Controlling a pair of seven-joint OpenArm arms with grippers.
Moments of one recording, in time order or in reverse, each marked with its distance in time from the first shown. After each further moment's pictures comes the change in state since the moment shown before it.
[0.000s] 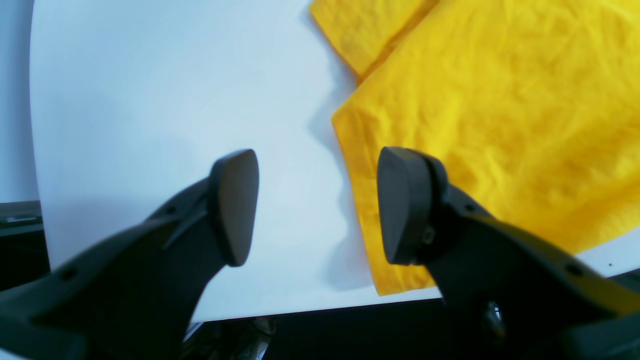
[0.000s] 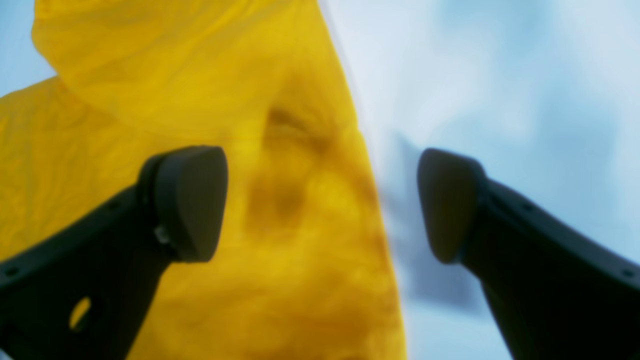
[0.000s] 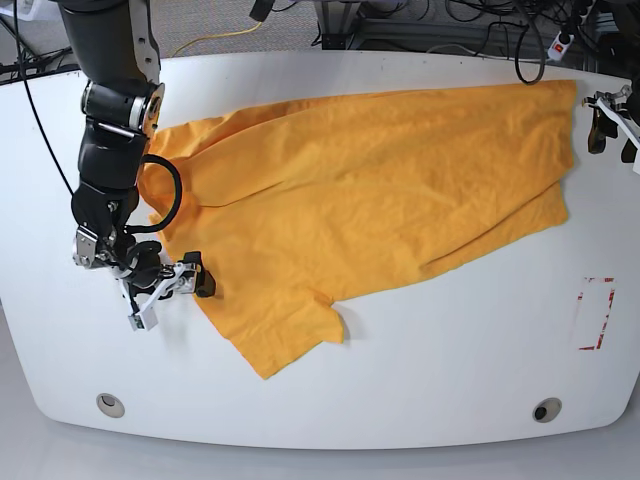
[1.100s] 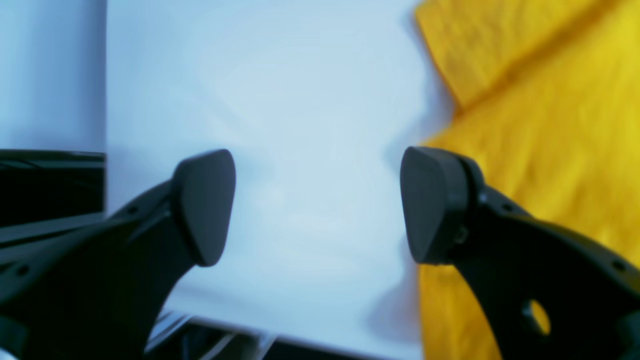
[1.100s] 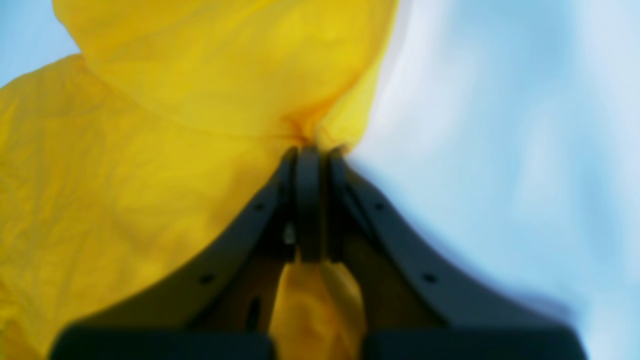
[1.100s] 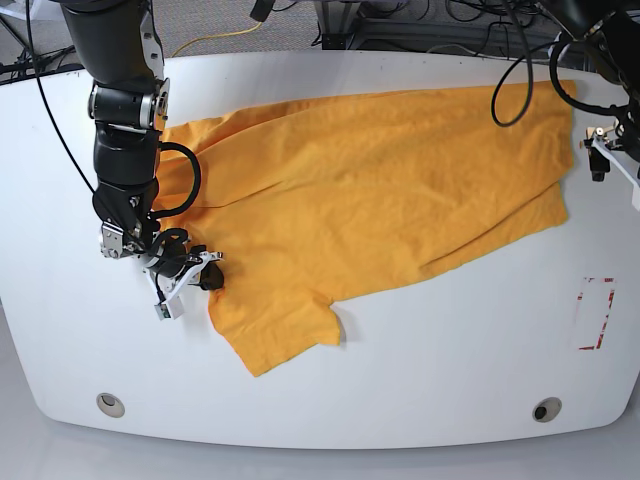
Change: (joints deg) left arm -19.2 8.4 -0.2 -5.9 25.4 0.3 0.5; right arm -0.6 -2.0 -6.5 -5.9 0.3 0.0 9.3
